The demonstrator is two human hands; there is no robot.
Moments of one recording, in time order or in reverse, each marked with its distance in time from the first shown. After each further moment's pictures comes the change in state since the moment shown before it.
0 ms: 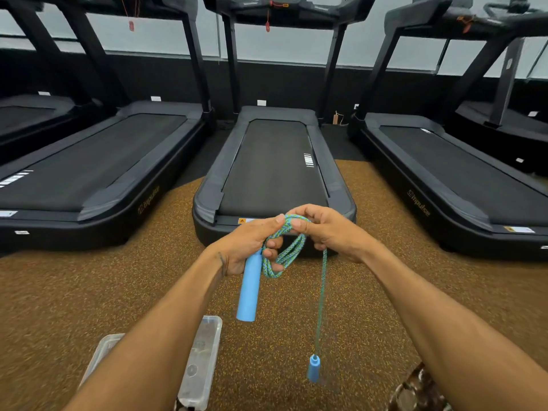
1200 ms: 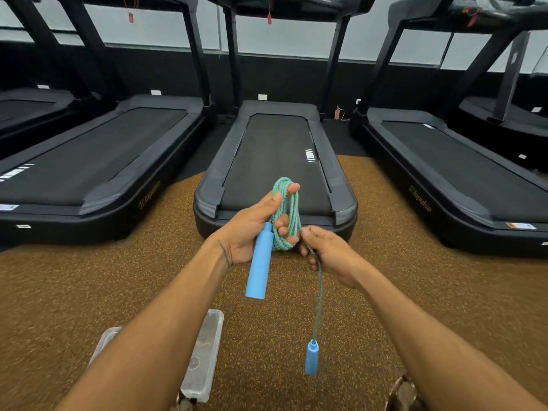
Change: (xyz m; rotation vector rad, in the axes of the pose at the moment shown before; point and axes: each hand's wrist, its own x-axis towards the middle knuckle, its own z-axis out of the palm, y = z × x) left_hand 0.001 0.012 0.006 -0.242 -0.077 0.158; right_hand -0.008 0.052 0.028 0.203 0.152 0.165
